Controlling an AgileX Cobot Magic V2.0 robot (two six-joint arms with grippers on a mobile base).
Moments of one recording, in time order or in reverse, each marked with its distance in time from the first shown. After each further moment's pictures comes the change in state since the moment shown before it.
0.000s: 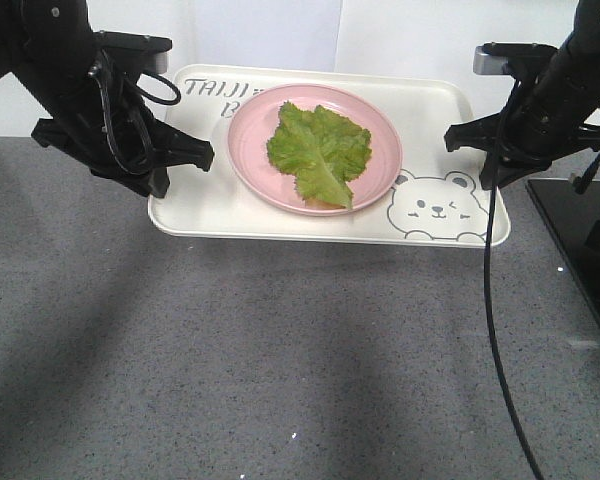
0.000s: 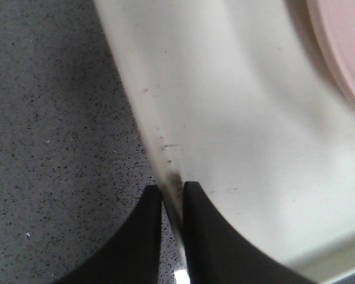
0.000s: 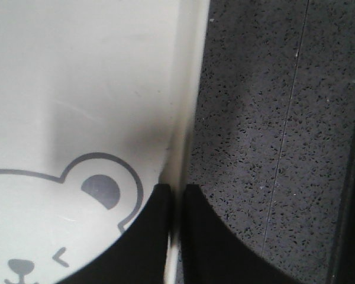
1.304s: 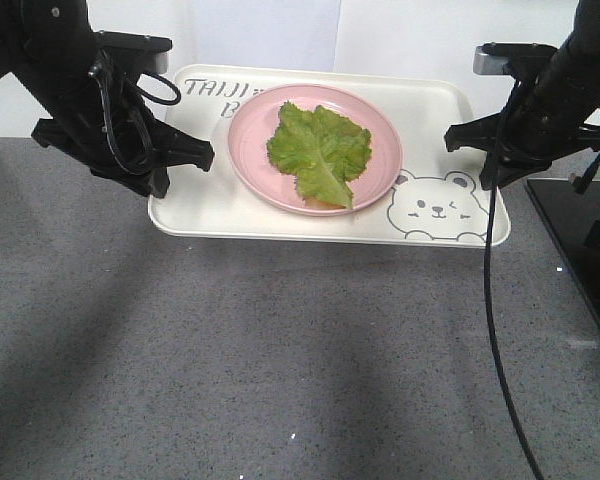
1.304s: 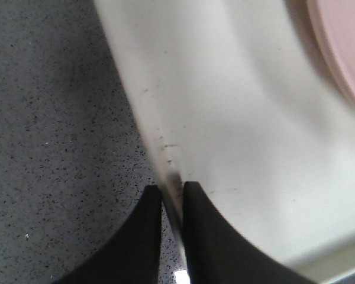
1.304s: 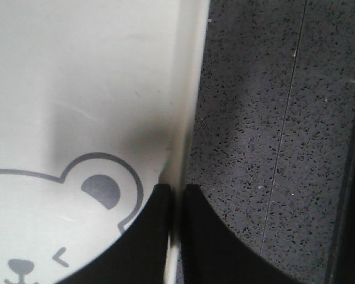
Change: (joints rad) left arm 0.000 0.000 0.000 0.000 0.000 0.000; right arm 0.000 0.000 0.000 0.000 0.000 0.000
